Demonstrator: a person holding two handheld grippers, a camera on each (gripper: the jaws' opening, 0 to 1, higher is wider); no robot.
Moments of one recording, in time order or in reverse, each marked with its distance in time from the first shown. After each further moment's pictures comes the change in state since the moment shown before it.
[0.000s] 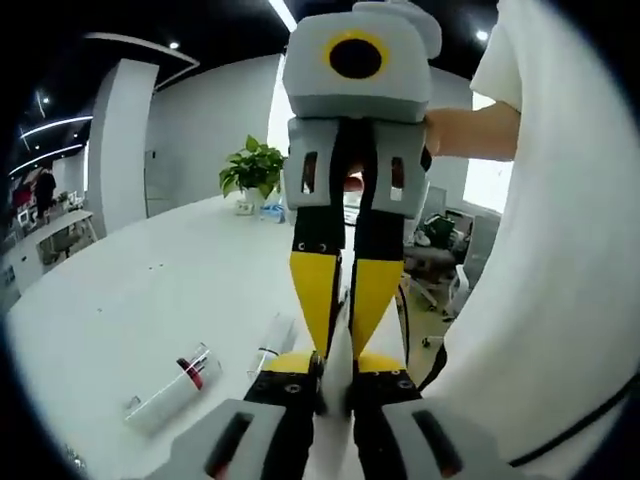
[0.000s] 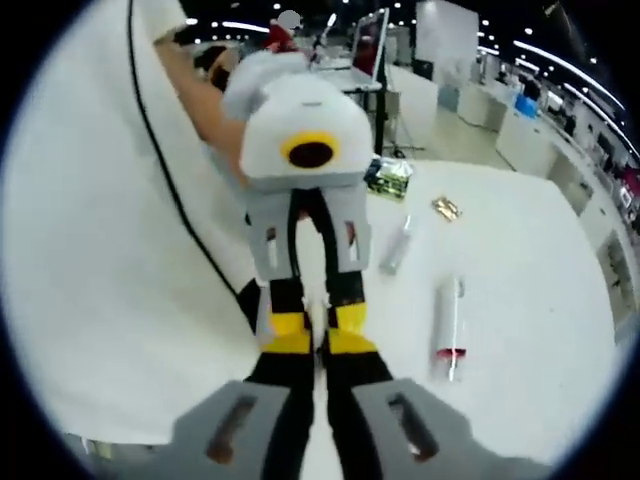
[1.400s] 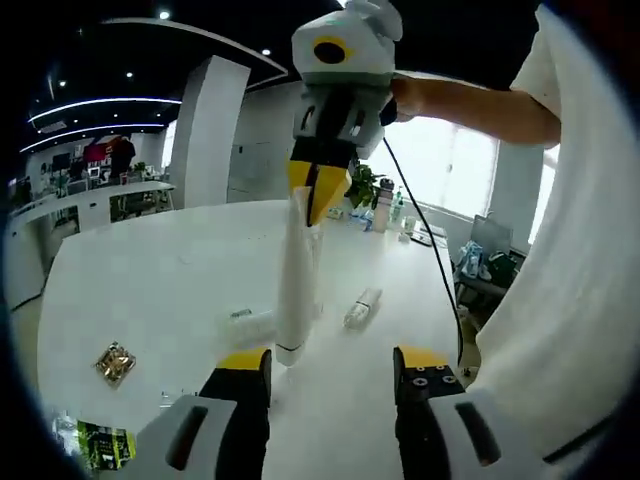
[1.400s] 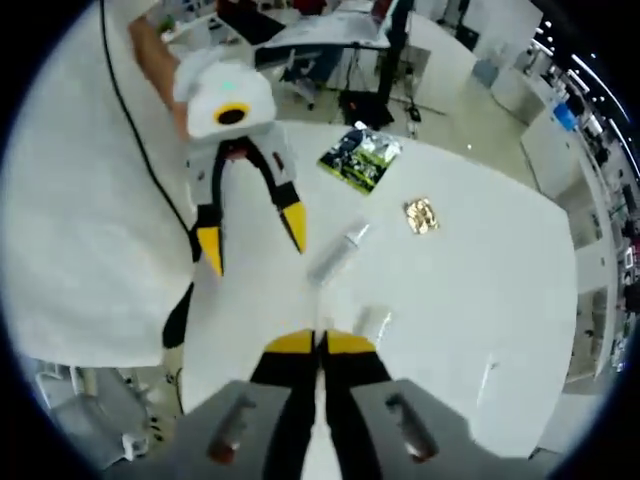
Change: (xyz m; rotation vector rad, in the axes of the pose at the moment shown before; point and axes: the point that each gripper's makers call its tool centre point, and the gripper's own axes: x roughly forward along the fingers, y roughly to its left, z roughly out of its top) left arm -0.123 0.082 -0.074 -0.194 -0.078 0.333; right arm 0.025 -0.124 0.071 -0.152 0.306 -0.008
